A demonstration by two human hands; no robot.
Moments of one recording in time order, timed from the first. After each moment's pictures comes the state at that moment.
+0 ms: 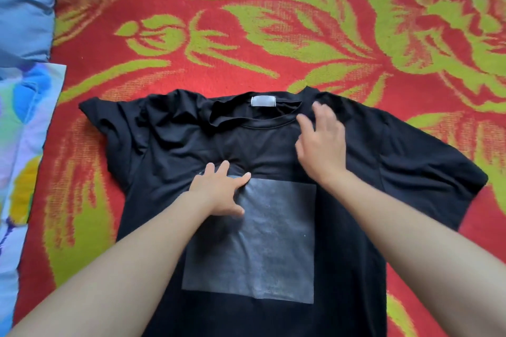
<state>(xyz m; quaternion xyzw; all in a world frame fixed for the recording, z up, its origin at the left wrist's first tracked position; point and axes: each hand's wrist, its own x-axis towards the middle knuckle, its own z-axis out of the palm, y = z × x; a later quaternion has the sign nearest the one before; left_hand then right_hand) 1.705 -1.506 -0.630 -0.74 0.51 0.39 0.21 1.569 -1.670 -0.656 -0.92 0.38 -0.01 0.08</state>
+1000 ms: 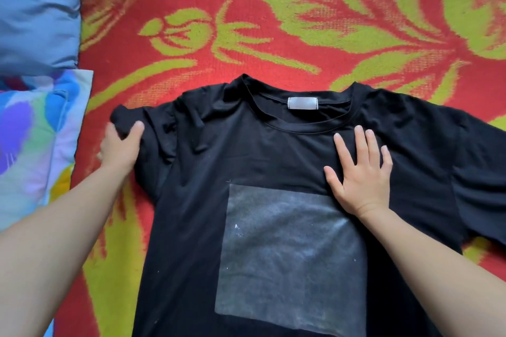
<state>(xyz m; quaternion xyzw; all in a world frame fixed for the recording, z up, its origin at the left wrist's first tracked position) 1.903 -1.441 -0.664 -0.96 0.00 0.19 -0.19 1.552 -1.645 -0.733 -0.91 0.39 -0.11 0.03</state>
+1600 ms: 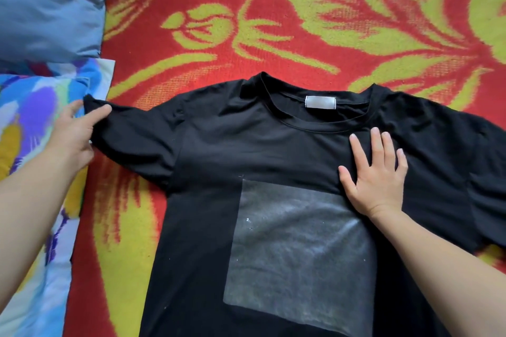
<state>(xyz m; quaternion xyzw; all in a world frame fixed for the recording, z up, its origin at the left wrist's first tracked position) 1.948 -1.401 -0.618 -0.81 -0.08 0.23 -0.53 1.554 -1.645 -0.735 -0.91 0.39 -0.12 0.03</state>
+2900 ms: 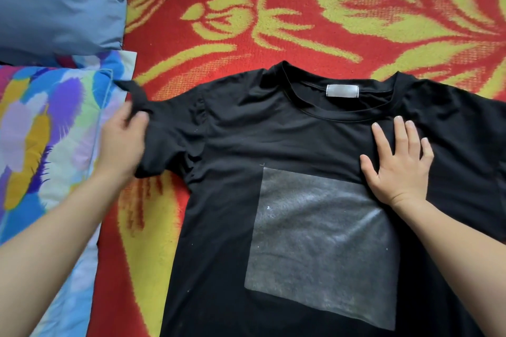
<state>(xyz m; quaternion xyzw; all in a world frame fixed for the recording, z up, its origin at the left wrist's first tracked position) 1.875 -1.400 -0.591 -0.88 0.16 0.15 -0.42 1.555 -1.643 -0.730 -0.90 0.41 -0.09 0.07</state>
